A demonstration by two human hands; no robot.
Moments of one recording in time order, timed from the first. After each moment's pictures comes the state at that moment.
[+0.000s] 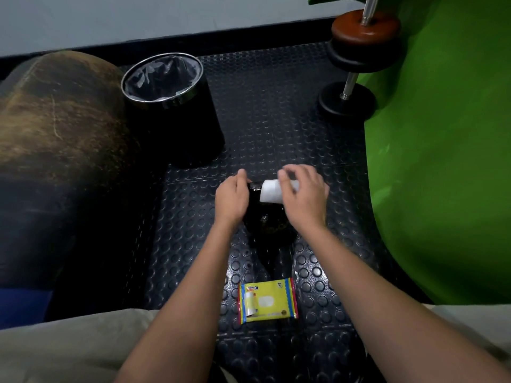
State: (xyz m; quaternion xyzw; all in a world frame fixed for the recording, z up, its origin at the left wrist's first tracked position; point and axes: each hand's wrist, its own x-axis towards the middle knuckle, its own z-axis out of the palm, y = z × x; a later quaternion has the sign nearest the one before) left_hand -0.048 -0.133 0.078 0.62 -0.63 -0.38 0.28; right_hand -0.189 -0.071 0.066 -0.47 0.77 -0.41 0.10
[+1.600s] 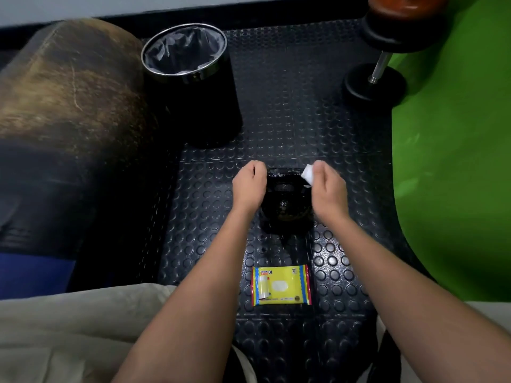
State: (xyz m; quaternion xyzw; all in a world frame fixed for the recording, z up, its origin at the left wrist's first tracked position) left_hand -0.039 -0.122 0.078 0.62 -0.58 -0.43 0.31; right_hand -0.188 -0.064 0.053 -0.43 0.75 -0.43 0.24
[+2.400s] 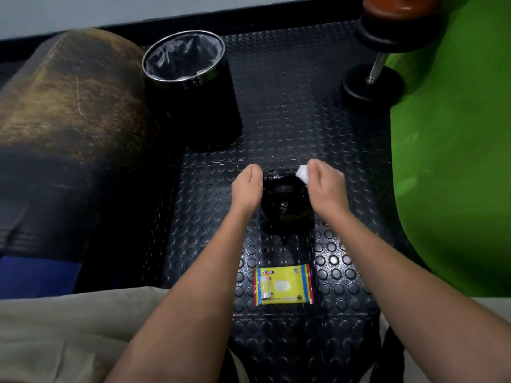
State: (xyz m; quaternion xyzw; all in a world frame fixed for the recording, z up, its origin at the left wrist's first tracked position) left_hand -0.033 -0.120 0.075 0.61 -0.57 -0.46 0.30; right_hand -0.192 -0.070 0.058 -0.51 0.74 -0.39 0.17
